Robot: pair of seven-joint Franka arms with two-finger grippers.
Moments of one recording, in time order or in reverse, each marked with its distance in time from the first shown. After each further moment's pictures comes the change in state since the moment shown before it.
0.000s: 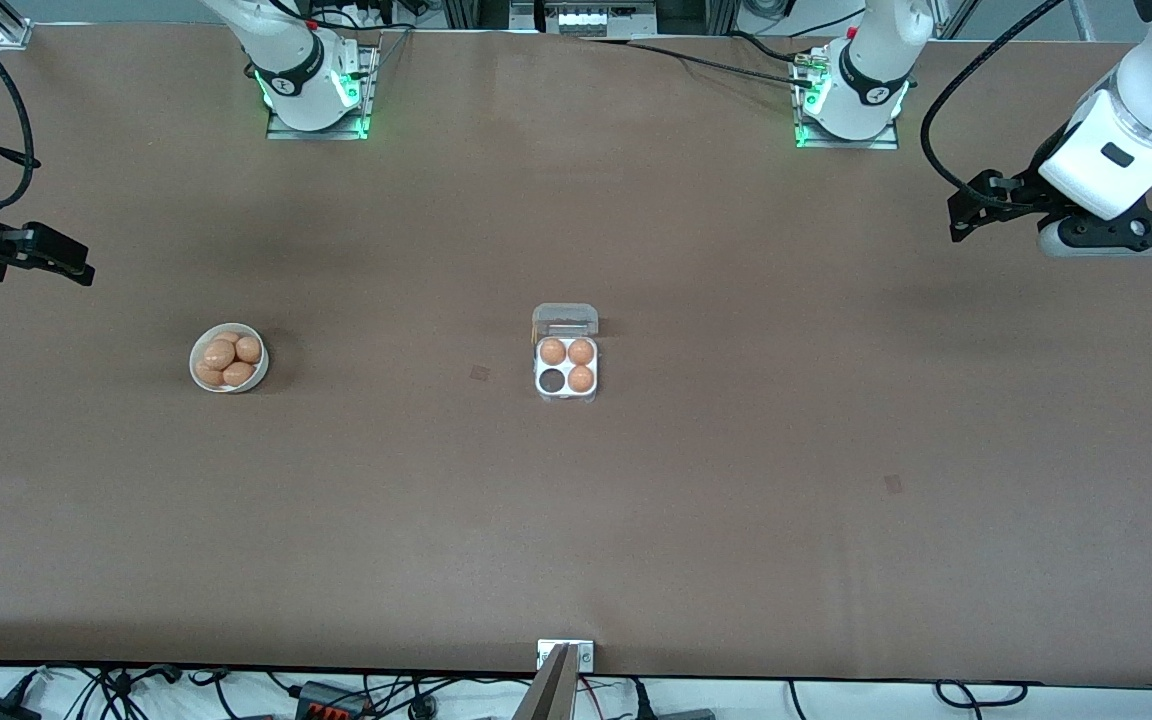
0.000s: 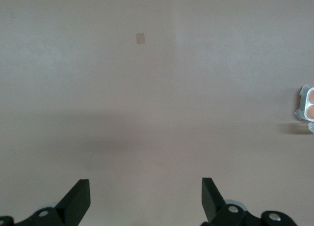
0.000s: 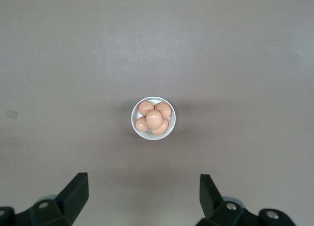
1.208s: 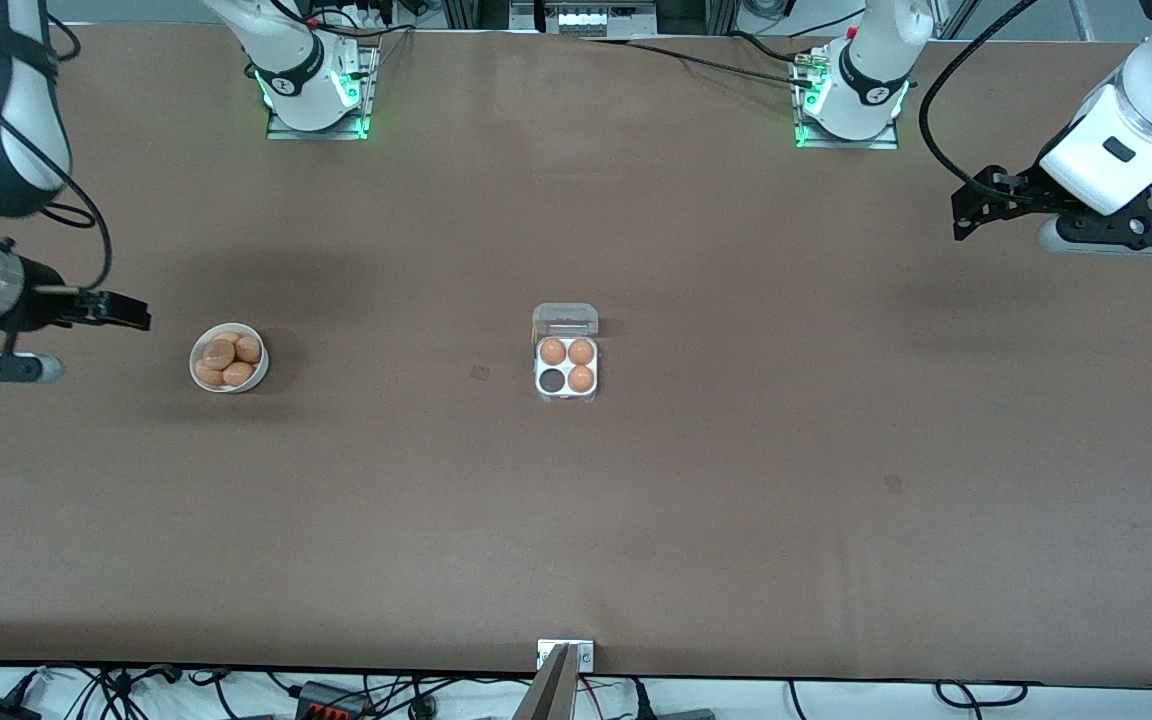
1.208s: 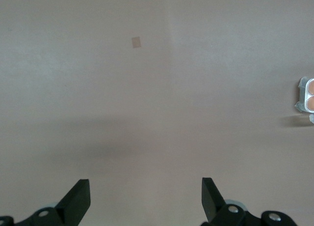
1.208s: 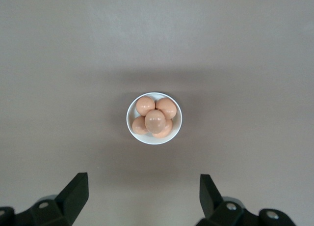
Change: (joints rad) left arm 0.004 -0.002 0.001 -0.002 0.000 0.009 0.073; right arm 0.000 0.196 0.001 -0.032 0.000 0.067 0.002
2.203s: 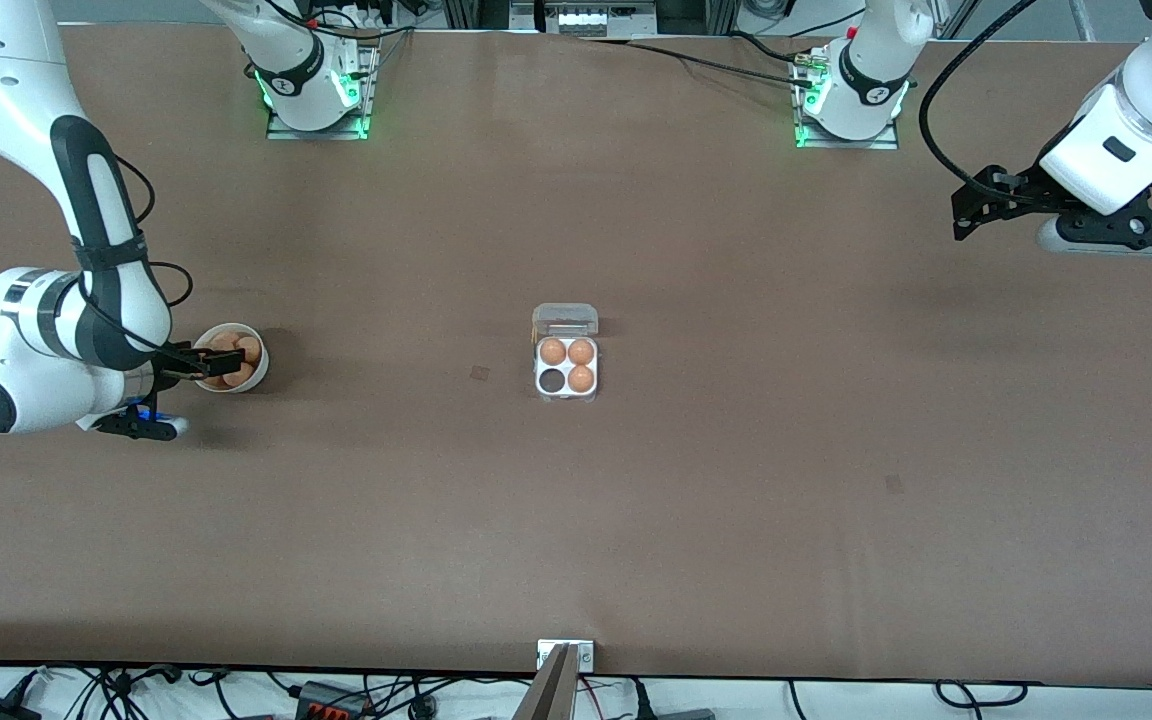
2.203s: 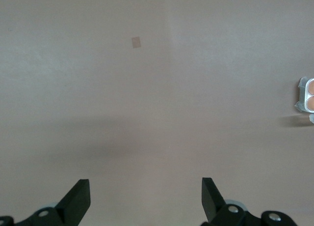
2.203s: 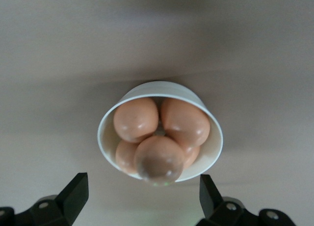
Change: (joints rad) left arm 0.000 0.000 0.000 0.000 0.000 0.000 0.001; right arm -0.059 0.345 -0.005 -0.007 0.119 0.058 0.010
